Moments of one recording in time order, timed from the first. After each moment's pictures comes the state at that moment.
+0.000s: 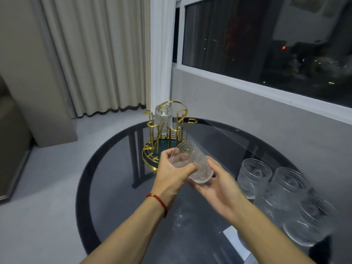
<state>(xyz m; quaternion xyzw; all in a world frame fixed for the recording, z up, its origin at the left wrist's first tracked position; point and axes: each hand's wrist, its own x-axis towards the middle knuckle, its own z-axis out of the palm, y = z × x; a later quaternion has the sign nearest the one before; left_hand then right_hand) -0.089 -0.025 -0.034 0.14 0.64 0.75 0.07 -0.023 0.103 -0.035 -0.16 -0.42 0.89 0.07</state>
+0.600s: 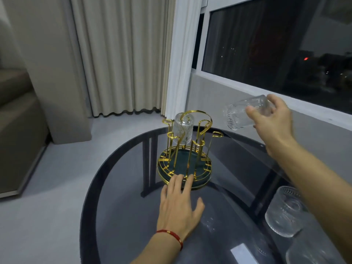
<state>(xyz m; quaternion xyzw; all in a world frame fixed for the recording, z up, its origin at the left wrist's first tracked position) -0.129 -0.032 -0.118 0.23 0.93 0.26 -0.11 -0.146 0.192 0.084 -0.17 -0.78 0.45 0.39</state>
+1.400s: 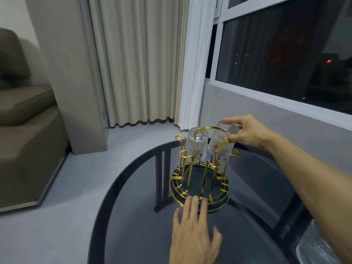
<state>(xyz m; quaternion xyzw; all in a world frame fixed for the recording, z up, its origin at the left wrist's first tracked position) -0.135 -0.026 -0.111 0.23 0.95 0.20 -0.08 -0.256 0.204 0.084 0.01 -0.95 0.30 0.09</state>
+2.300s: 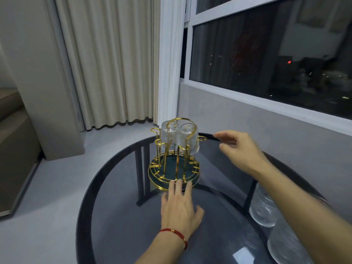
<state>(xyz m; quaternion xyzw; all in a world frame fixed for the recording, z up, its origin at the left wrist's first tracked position) -0.110 -0.011 -0.091 0.24 0.95 0.20 -0.07 -0.096 0.177 0.055 -0.06 -0.90 0.36 0.23</state>
